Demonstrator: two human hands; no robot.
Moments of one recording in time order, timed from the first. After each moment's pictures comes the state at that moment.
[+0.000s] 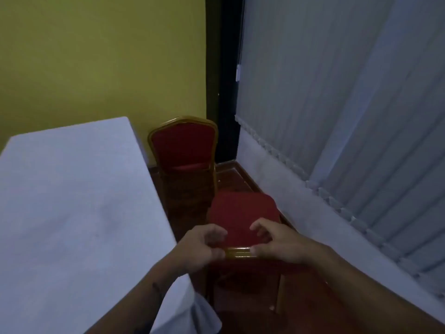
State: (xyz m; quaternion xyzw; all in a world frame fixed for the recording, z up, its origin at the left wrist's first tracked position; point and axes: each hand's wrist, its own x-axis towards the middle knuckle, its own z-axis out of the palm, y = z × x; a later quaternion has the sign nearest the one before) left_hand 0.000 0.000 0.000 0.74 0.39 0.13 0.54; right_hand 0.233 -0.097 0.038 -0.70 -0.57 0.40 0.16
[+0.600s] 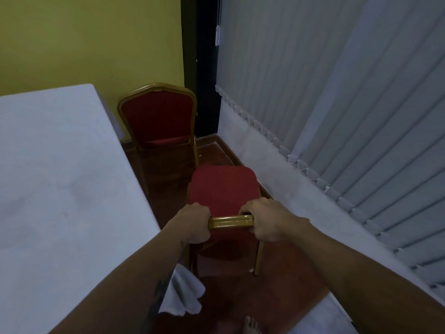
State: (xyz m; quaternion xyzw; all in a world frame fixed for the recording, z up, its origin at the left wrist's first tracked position) left_hand 0.054 0.002 -0.008 0.89 0.38 -0.14 0.19; right_hand 0.247 -0.098 0.017 -0.72 -0.66 0.19 -0.04
